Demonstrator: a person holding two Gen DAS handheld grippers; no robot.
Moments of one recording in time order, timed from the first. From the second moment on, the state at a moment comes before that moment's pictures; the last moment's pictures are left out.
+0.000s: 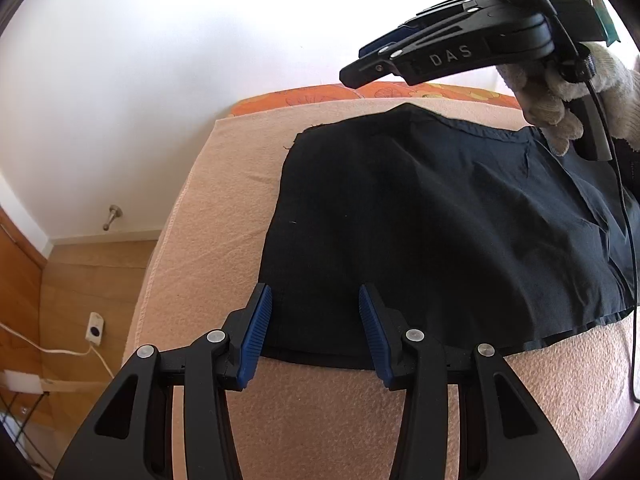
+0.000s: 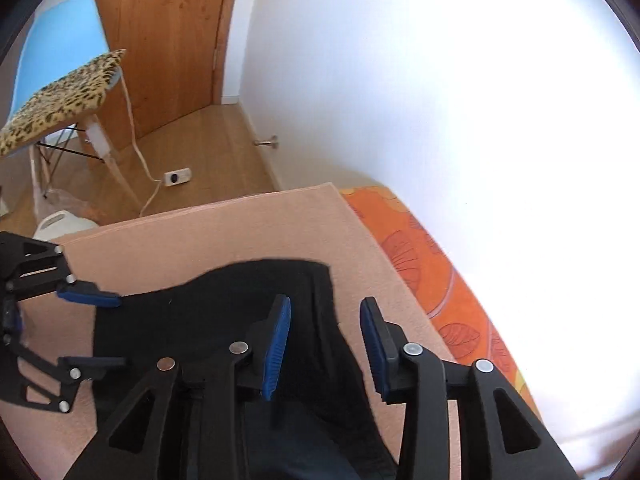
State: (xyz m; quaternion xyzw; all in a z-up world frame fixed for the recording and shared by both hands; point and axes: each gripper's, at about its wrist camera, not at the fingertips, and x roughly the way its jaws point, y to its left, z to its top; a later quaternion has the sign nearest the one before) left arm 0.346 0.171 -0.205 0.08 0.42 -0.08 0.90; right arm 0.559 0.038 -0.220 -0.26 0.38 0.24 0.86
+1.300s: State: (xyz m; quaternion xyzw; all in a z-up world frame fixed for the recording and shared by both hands) left arm 0.230 -0.083 -0.110 0.15 0.37 -0.27 0.88; right arm 0.154 -0.446 -0.156 0.17 0.43 -0.08 0.88
